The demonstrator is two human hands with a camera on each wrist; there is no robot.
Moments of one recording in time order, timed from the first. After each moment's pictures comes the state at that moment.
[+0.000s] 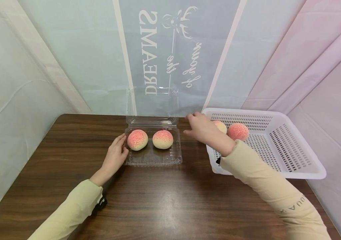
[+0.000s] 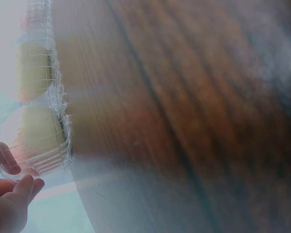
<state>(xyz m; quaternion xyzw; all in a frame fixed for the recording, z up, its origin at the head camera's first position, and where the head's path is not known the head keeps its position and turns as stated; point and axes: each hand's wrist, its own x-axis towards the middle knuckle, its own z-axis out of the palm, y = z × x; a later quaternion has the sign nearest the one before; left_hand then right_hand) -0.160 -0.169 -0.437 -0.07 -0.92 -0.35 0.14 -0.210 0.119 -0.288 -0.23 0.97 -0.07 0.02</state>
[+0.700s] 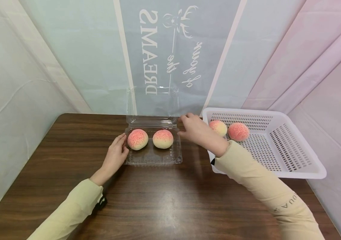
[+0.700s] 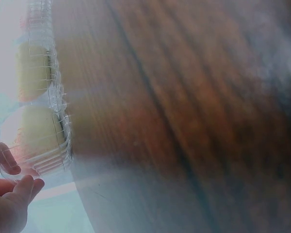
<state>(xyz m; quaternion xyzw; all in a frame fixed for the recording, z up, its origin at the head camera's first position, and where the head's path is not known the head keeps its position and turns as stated) -0.160 -0.169 -0.436 -0.07 -0.92 -0.35 0.14 -0.209 0.105 -0.295 -0.25 0.96 -0.08 0.02</state>
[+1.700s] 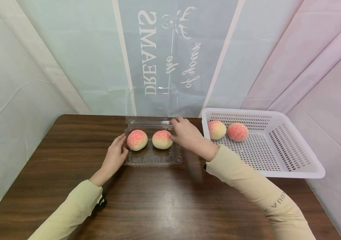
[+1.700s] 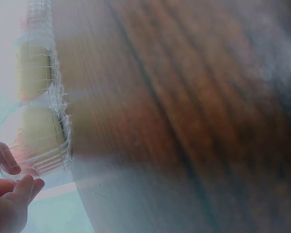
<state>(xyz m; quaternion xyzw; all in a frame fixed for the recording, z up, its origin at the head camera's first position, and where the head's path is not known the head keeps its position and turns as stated) -0.161 -0.169 -0.438 -0.07 -0.92 -0.35 0.15 -0.203 0.084 -0.314 -0.27 0.96 -0.09 -0.01</state>
